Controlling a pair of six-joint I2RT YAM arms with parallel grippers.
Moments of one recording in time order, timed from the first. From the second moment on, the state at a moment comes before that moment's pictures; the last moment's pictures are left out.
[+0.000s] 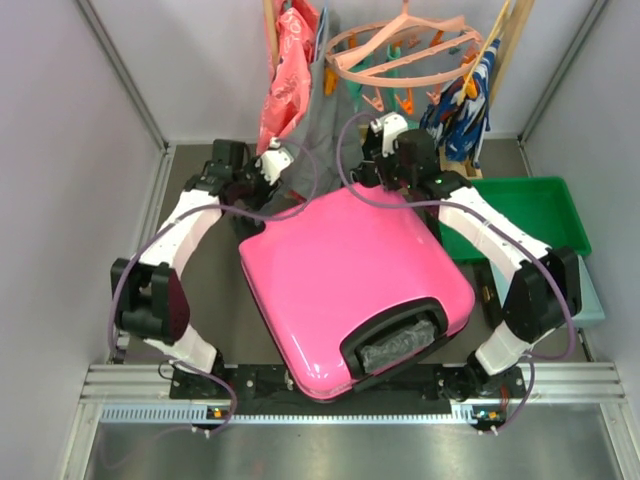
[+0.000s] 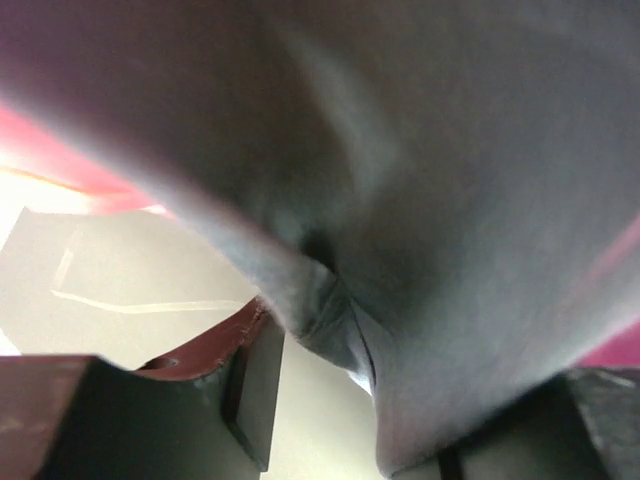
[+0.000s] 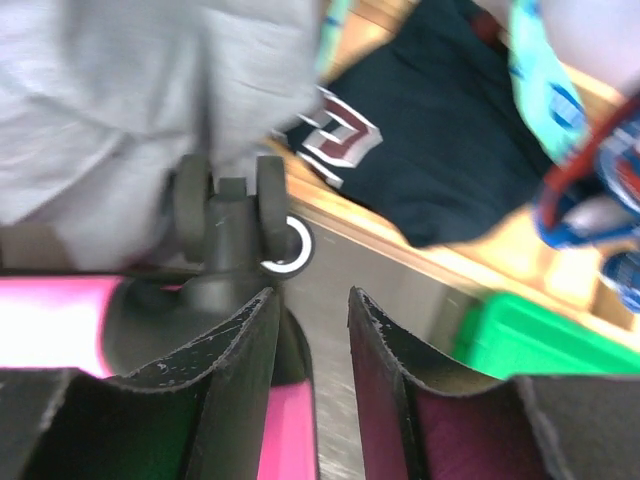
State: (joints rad) left arm -0.23 1.64 1.39 -0.47 0.28 0.65; right arm 0.47 1.62 1.40 -0.29 0.11 -0.11
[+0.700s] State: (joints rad) left arm -0.09 1.27 1.23 -0.73 0.46 0.72; right arm 0.66 1.46 1.56 -0.86 0.26 0.16
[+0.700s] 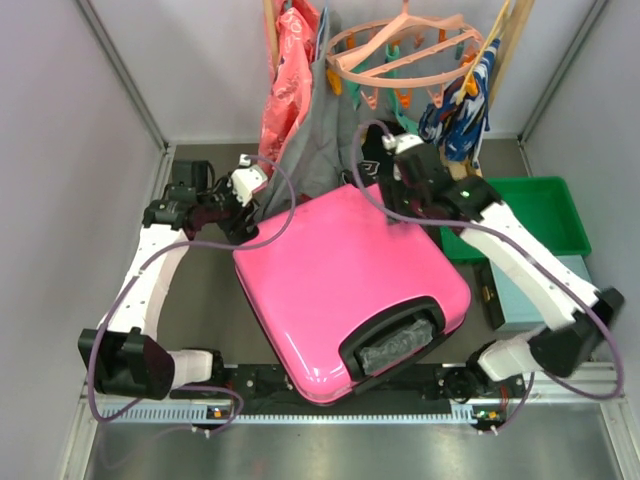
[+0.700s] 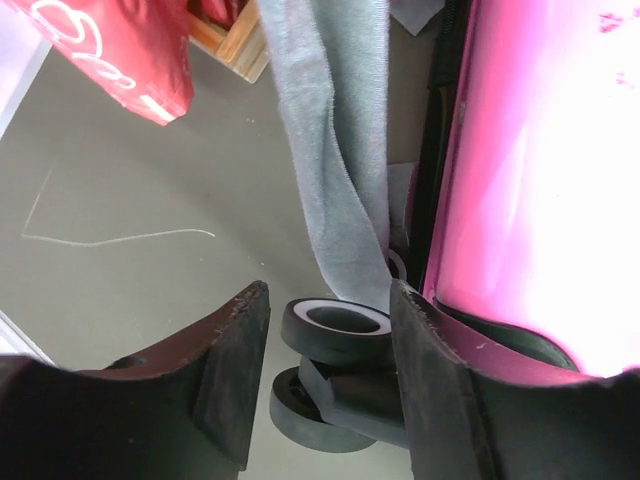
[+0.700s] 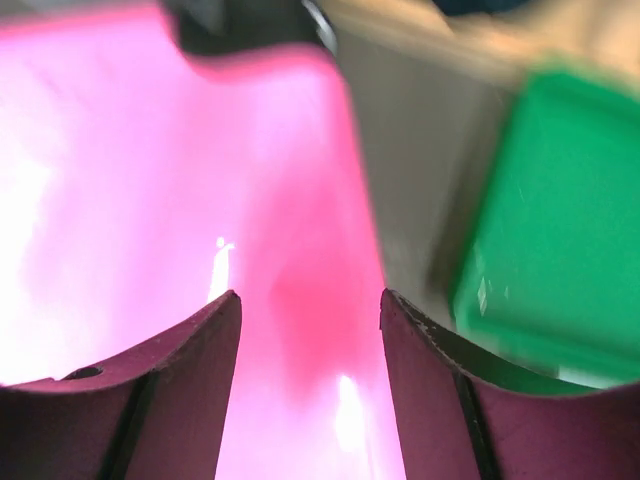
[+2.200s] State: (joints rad) left arm -0.08 1.40 1.22 -0.59 0.43 0.69; right arm 1.35 1.03 1.22 -1.25 0.32 1.57
